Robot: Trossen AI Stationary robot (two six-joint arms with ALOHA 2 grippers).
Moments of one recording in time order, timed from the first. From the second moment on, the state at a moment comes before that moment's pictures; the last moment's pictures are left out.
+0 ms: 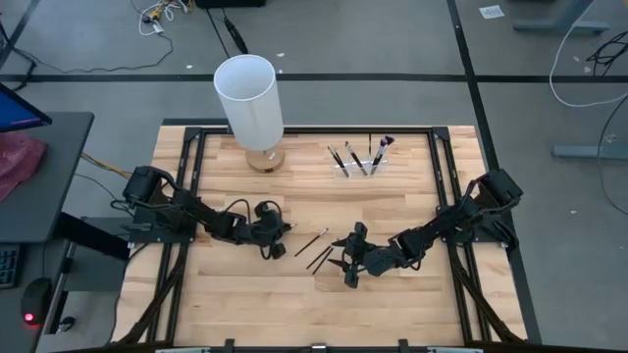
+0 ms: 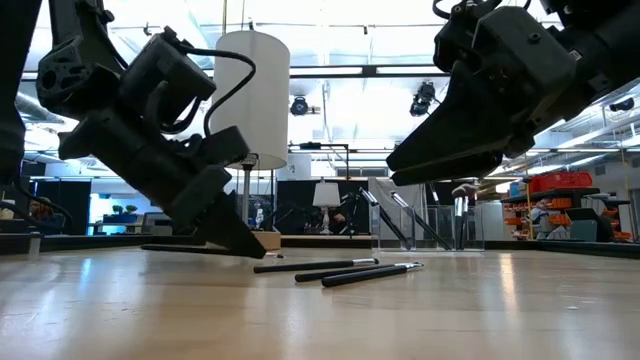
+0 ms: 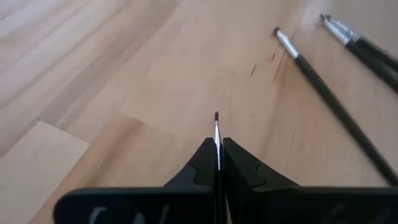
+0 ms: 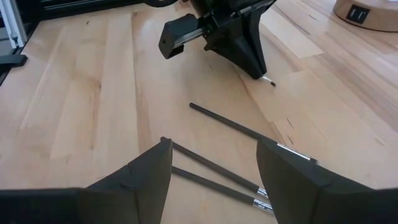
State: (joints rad) left arm -0.25 1.73 0.48 0.53 -0.53 -0.45; right arm 0.48 1.72 0.72 0.42 0.56 0.44
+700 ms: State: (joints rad) left arm -0.25 1.73 0.48 1.27 -0.24 -0.24; right arm 0.43 1.94 0.72 0.80 0.60 0.32
